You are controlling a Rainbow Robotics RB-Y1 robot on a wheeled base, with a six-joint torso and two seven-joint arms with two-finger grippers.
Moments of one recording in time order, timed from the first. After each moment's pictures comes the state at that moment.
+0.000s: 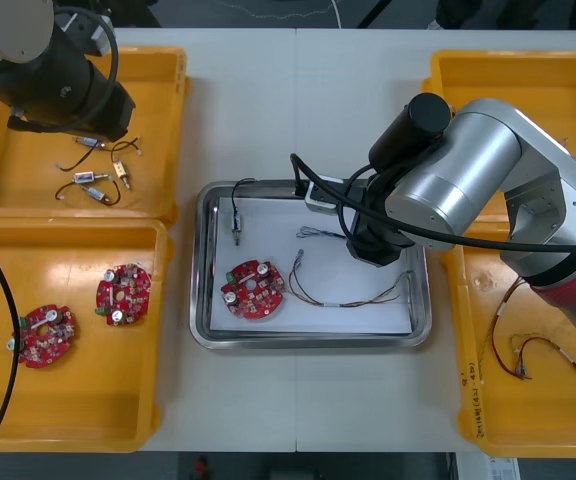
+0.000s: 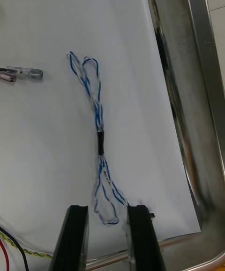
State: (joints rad) right arm -0.71 -0.55 0.59 -1.85 -0.56 1.55 1.96; left arm -0.82 0.52 0.01 -1.70 0.45 1.85 -1.43
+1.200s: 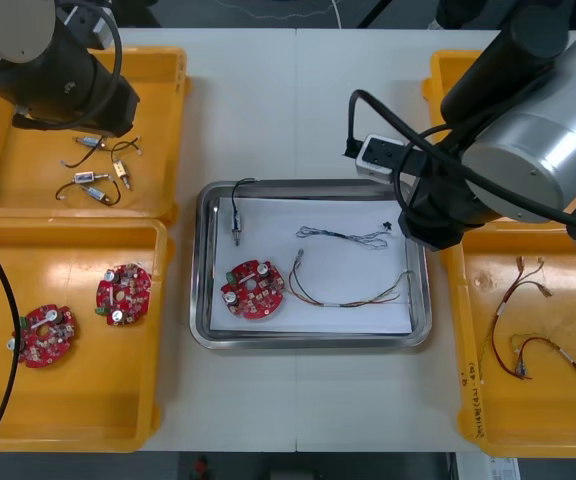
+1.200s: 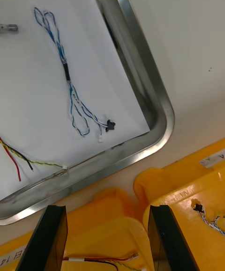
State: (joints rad) right arm -0.66 -0.55 0.32 -2.12 -0.55 1.92 1.91; left arm -0.82 0.51 0.00 -1.74 0.45 1.85 -1.38
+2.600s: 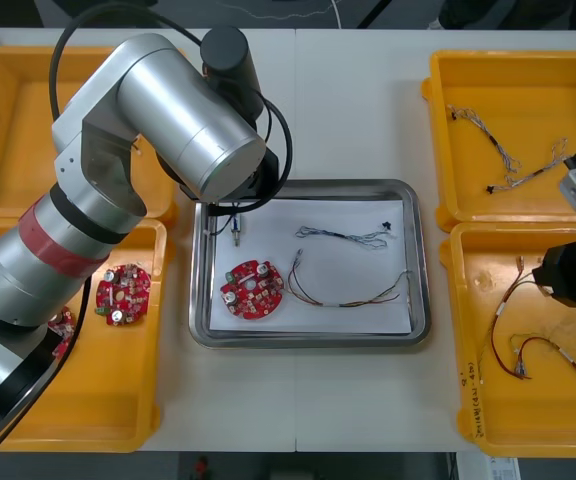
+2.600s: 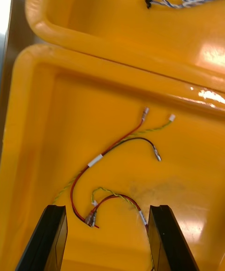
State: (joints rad) right arm -0.14 -0.58 -0.25 -2.36 -0.64 1.92 1.53; left arm -0.82 0.39 -0.51 -1.77 0.39 1.70 -0.72
